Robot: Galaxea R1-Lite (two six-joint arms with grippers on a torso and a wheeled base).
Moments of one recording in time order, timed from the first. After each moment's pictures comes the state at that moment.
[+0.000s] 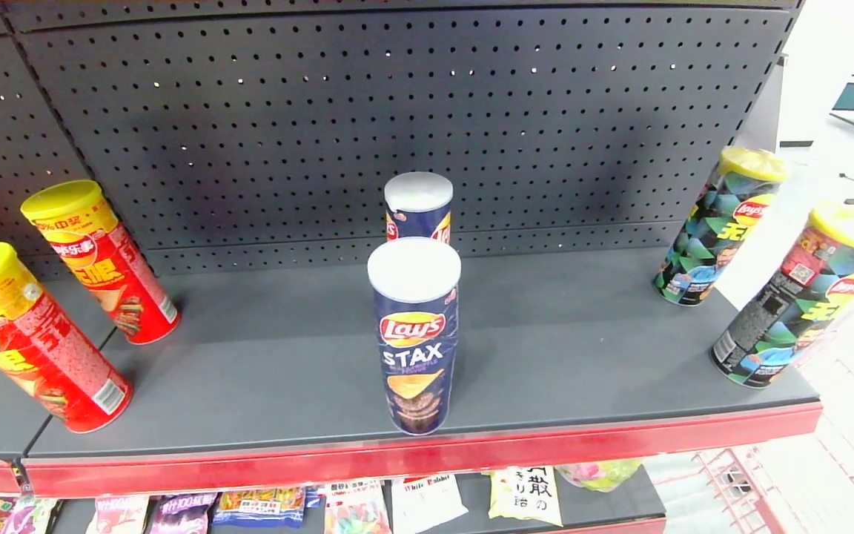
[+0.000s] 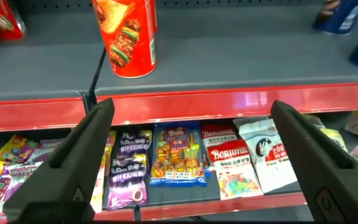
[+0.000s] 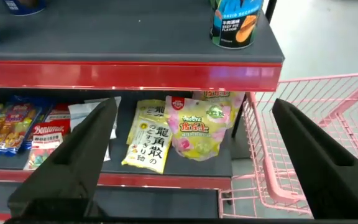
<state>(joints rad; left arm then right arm) 0.00 0.00 0.00 0.00 -0.02 0.00 0.11 0.10 0.00 -0.05 0.00 -0.01</state>
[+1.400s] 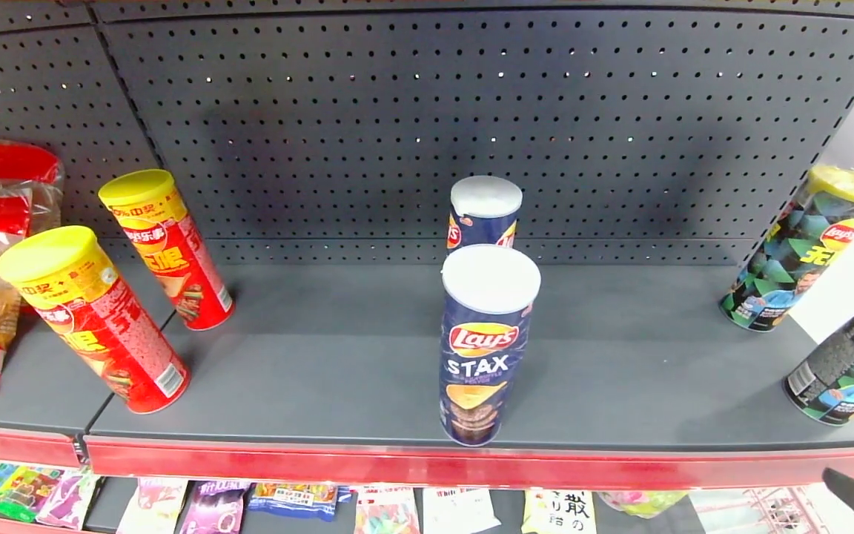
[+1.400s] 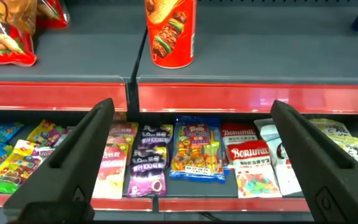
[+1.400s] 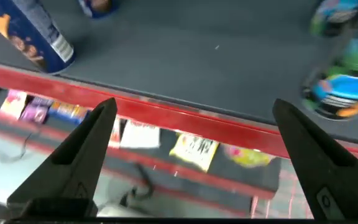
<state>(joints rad) 0.00 0.00 0.00 0.00 -0.02 -0.01 0.17 0.66 -0.35 0.00 0.13 0.02</state>
